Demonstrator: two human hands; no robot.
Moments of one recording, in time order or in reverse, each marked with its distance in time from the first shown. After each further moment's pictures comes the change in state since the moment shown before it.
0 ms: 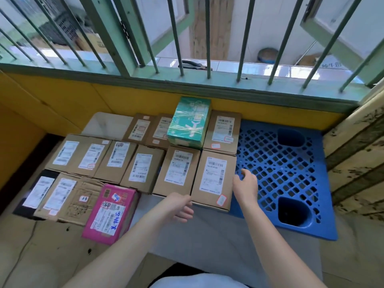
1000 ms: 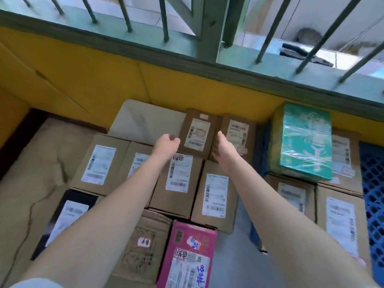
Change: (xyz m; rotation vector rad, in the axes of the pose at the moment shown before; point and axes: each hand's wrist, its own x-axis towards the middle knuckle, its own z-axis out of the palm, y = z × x) left_hand 0.234 0.086 -0.397 0.154 0.344 0.320; right_hand 0.077 -0.262 0.380 0.379 -0.346 0.381
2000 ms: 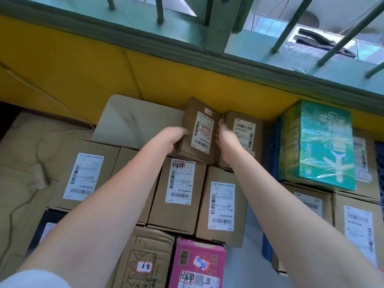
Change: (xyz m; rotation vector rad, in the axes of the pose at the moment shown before) left_hand 0.081 0.023 0.013 -0.395 -0.298 -0.223; right_hand 0.069 -0.026 0.023 -0.051 0.130 -0.098
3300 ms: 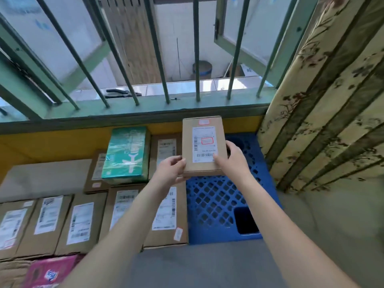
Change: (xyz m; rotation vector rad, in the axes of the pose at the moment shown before) left_hand -0.275 -0.018 0.500 0.060 -0.174 0.377; right_hand -0.133 0.080 -0.586 -0.175 0.234 -0.539
